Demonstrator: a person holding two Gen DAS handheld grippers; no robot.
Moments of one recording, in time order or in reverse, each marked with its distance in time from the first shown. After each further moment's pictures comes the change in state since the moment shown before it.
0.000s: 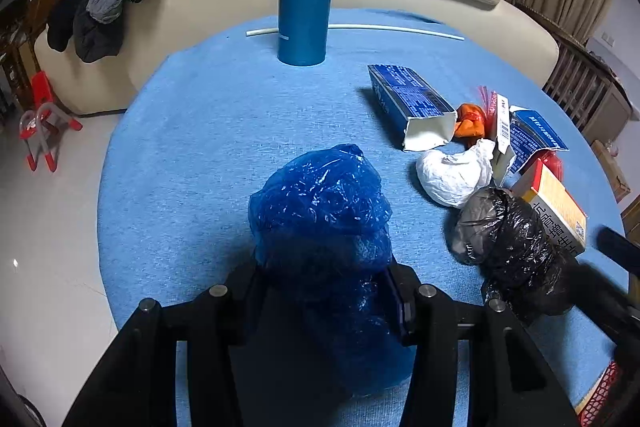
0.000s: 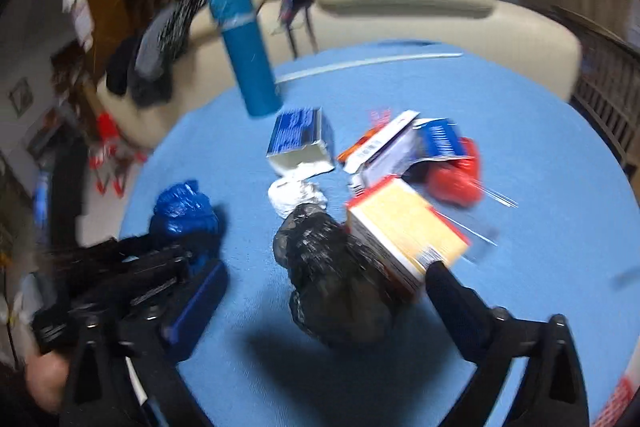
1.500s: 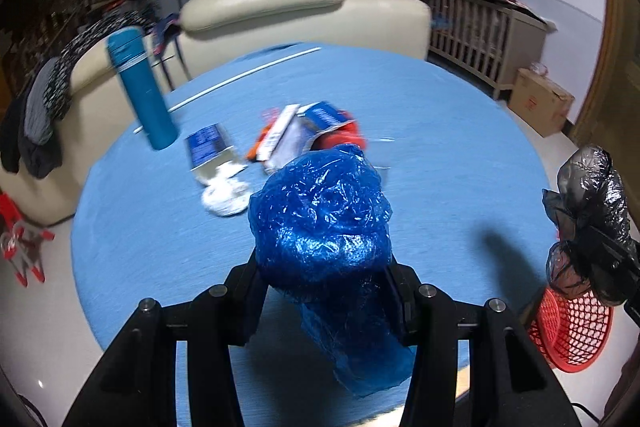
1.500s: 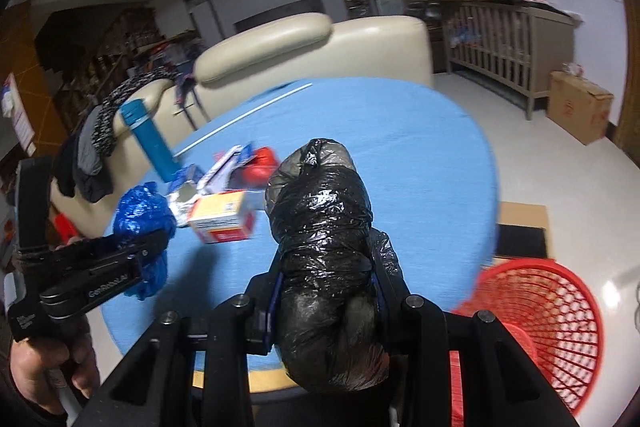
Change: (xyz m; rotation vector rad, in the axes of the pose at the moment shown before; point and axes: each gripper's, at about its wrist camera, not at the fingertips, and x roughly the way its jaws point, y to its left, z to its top) left arm -0.104 -0.173 -0.038 0.381 -0.103 -0.133; right arm -0.188 -0.137 -0.124 0.369 -0.210 -0.198
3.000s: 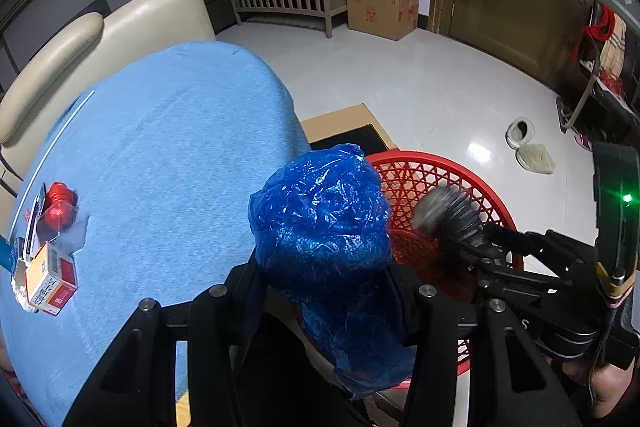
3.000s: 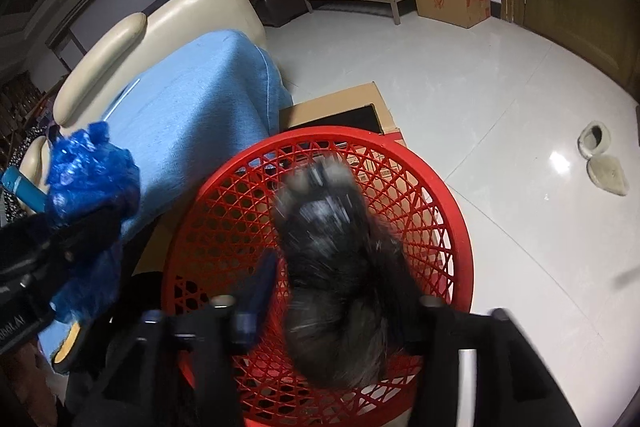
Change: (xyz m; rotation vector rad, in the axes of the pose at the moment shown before) left arm 0.013 -0.265 -0.025 0.480 0.125 -0.337; right arm -0.020 -0.221 -0.098 0.396 0.150 -0.256
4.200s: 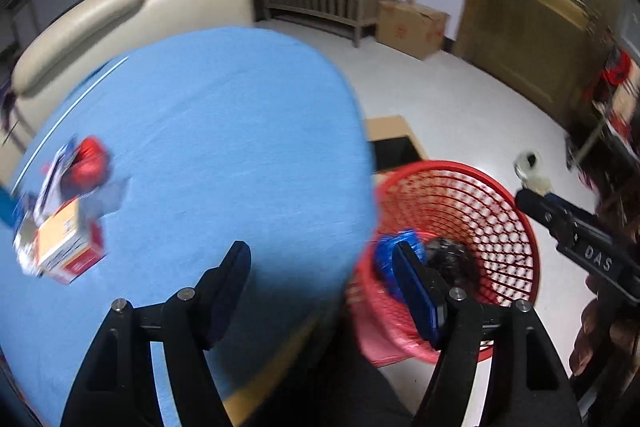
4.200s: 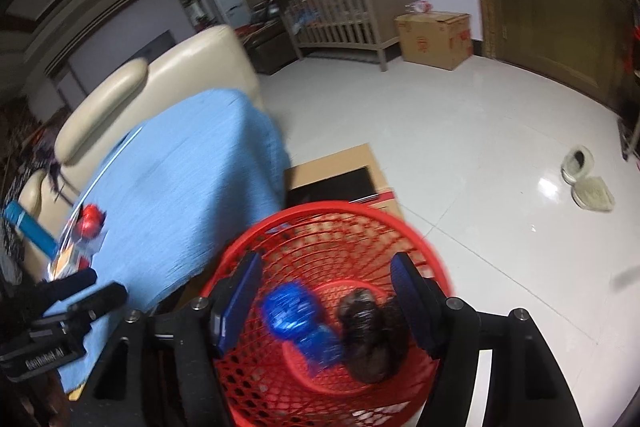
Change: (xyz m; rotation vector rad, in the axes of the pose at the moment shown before) left arm -0.015 0.082 -0.028 -0.167 -0.042 0.001; right arm -0.041 0.032 0.023 0.008 -0.170 -0.042
